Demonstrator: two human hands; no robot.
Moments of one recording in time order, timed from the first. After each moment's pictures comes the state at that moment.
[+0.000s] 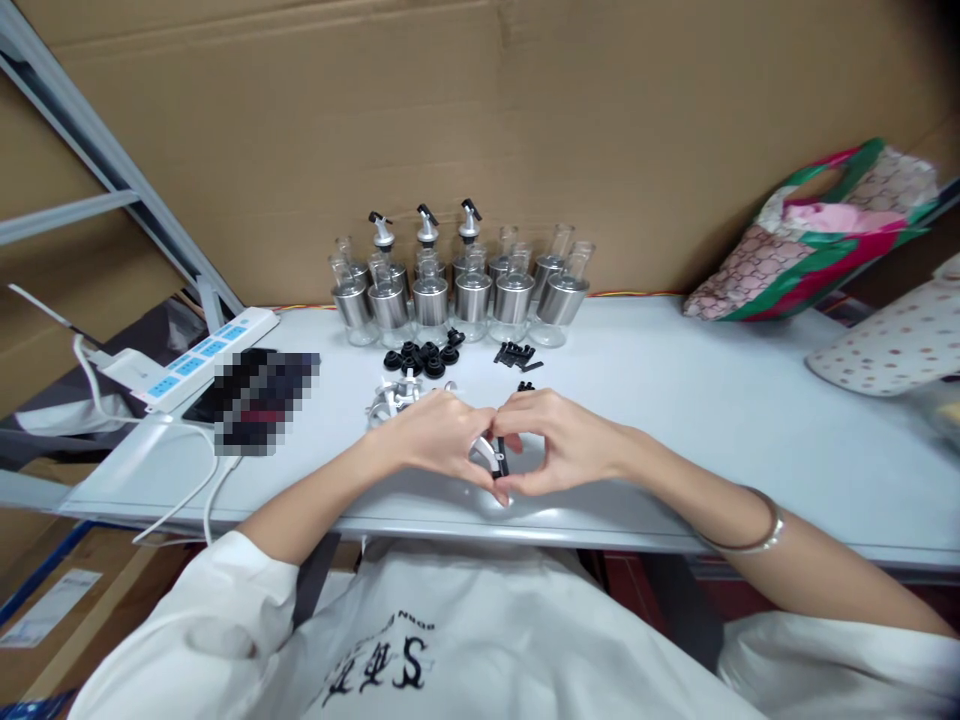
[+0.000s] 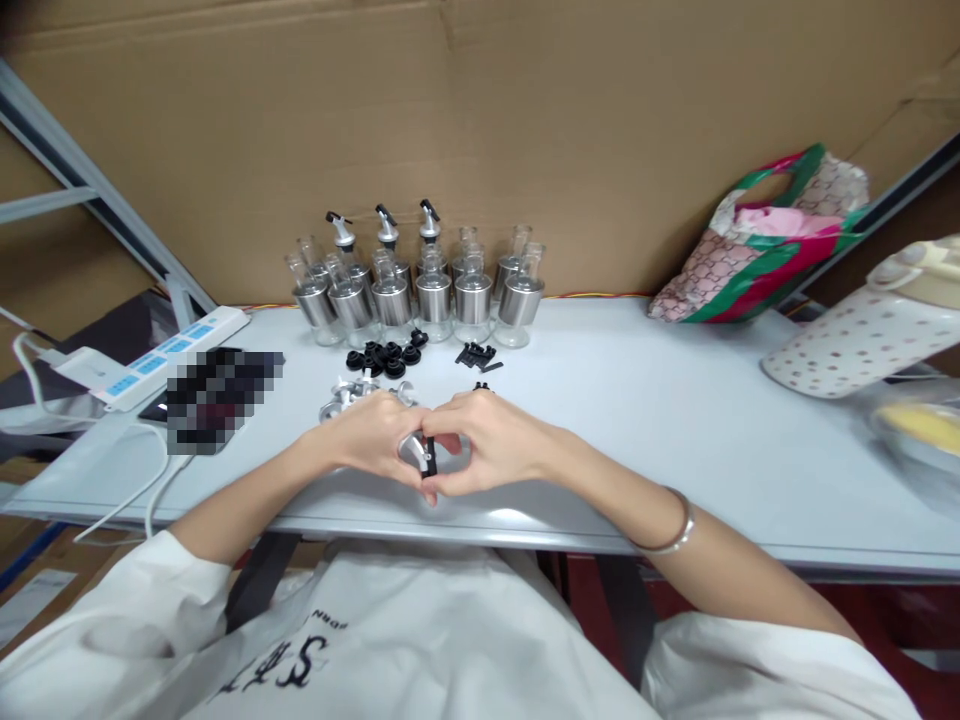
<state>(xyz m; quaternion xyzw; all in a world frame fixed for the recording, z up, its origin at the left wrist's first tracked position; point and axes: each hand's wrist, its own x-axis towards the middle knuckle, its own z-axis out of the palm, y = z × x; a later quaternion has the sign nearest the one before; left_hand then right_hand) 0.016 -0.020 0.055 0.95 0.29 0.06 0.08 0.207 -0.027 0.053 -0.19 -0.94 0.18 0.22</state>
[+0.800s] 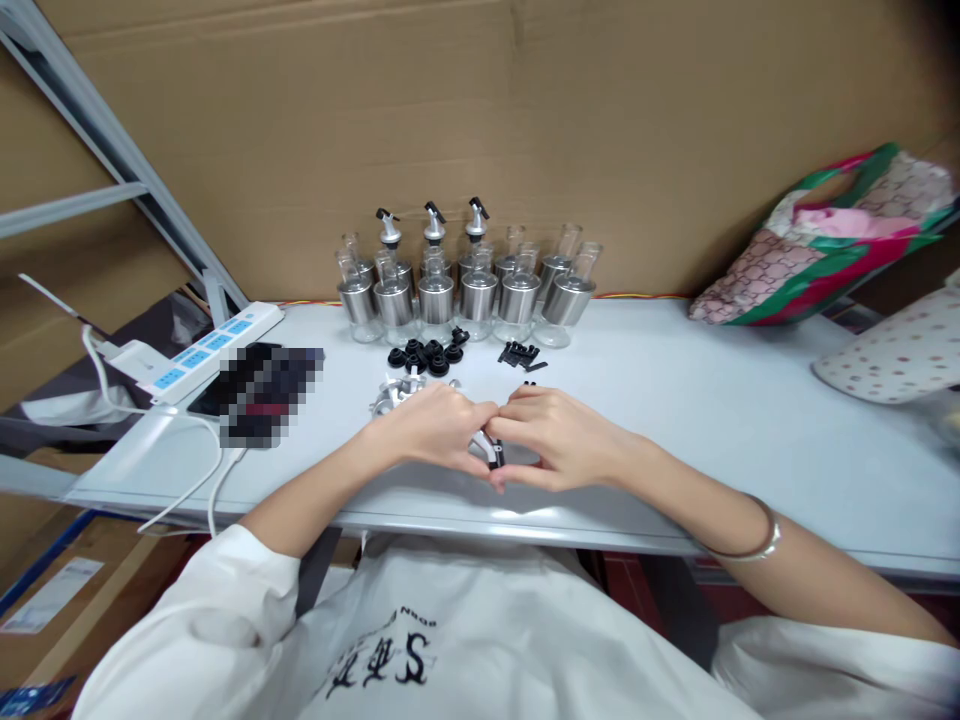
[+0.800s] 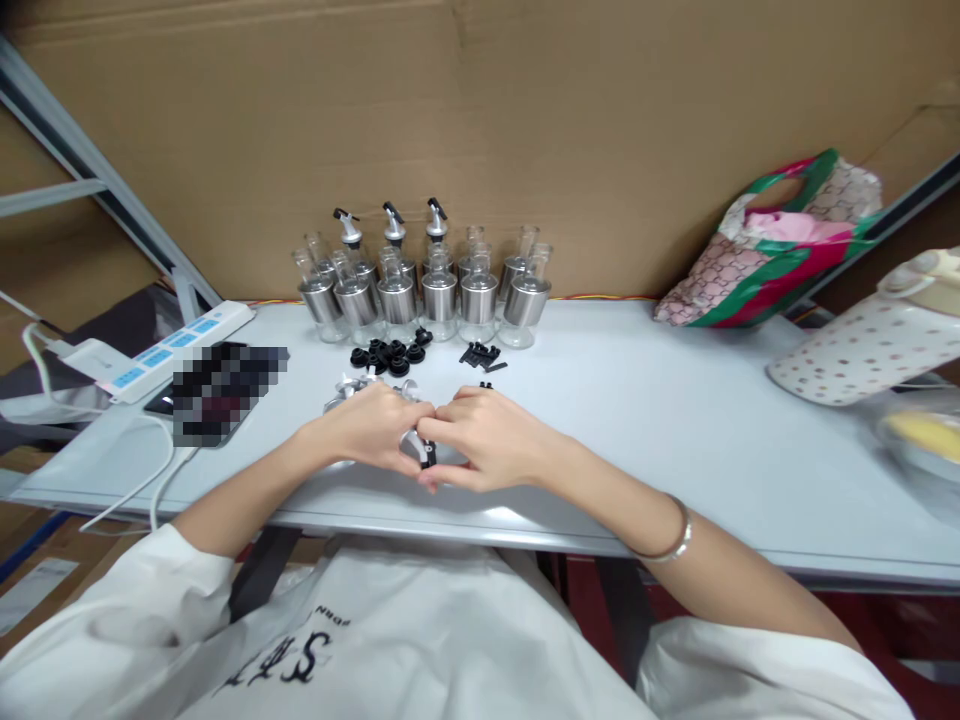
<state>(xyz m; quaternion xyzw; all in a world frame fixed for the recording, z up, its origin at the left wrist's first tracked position) 0.010 -0.018 0.058 0.95 0.30 0.03 -0.02 0.203 -0.027 0.050 -0.19 -0.97 0.03 0.16</state>
